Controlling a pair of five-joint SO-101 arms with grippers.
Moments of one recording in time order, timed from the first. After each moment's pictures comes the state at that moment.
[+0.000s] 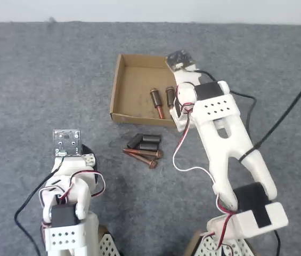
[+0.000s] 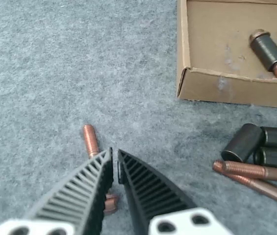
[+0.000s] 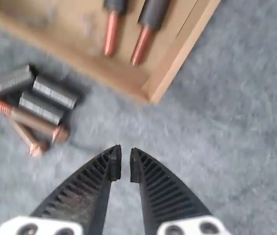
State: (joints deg) left arm -12.1 -102.5 97.1 58.9 1.1; right arm -20.9 -0.8 8.3 78.0 10.2
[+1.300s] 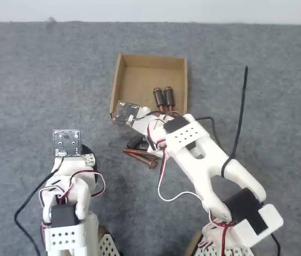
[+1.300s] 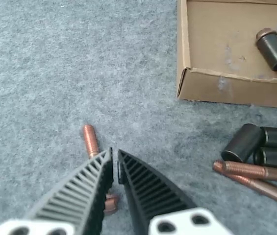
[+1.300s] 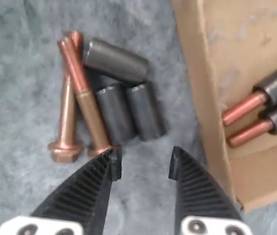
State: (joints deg) left arm -12.1 -102.5 97.1 58.9 1.1; right arm -35.5 -1.9 30.7 49.8 38.6
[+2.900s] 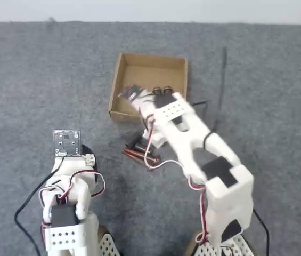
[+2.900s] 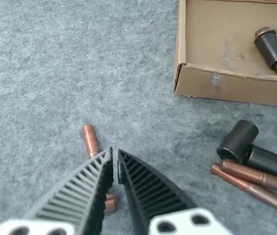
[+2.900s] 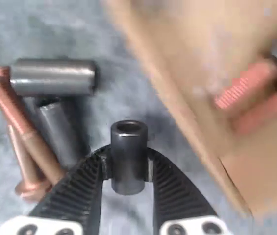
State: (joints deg) left arm -12.1 -102.5 97.1 58.9 1.1; right arm -31.9 20.1 4.3 67.3 19.8
